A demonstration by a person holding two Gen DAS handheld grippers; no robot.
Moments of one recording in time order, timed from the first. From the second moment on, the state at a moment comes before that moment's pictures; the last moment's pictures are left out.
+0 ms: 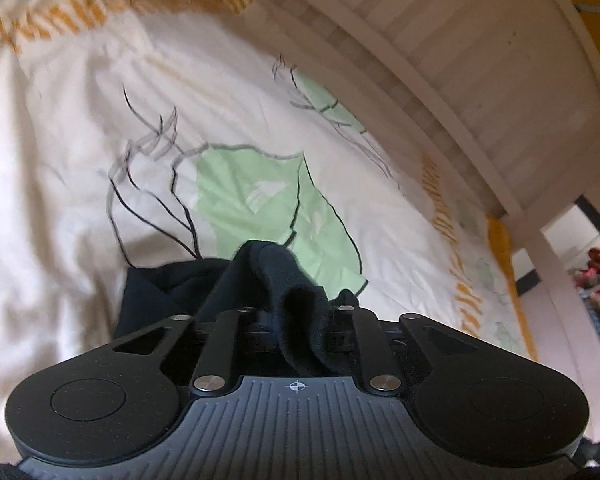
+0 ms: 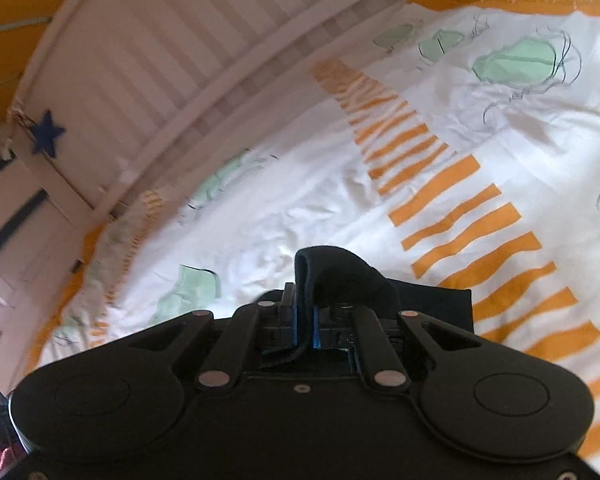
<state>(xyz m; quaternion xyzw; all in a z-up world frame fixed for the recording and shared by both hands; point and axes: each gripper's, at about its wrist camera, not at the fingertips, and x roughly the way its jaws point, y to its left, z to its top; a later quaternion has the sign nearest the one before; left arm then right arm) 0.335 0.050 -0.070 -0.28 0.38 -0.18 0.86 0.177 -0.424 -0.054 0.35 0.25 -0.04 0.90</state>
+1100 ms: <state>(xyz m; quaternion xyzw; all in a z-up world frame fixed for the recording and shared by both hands) 0.324 -0.026 -0.087 0.02 0.41 -0.17 0.90 0.233 -0.323 -0.072 0.05 0.37 -0.06 0.93</state>
